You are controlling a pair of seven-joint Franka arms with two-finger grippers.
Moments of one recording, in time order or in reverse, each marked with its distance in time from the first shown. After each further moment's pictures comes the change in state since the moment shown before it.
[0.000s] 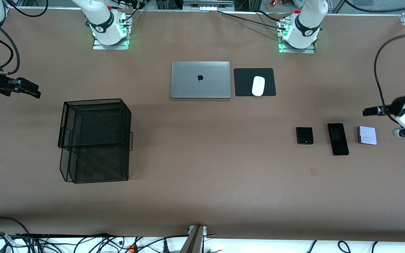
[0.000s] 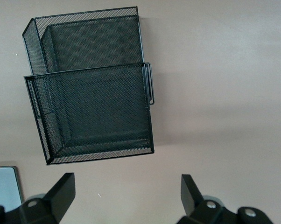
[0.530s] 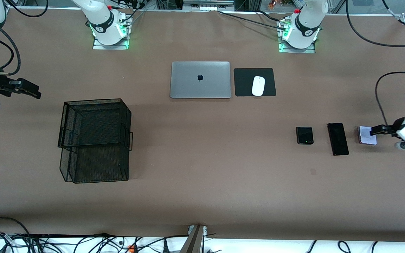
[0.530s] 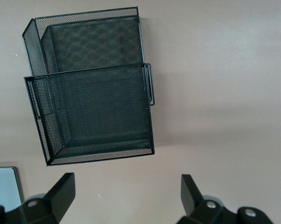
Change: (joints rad) left arm 0.166 0.231 -0.002 -0.136 0.000 0.559 0.201; right arm 0.000 0.004 0.001 0.000 0.001 0.004 0.000
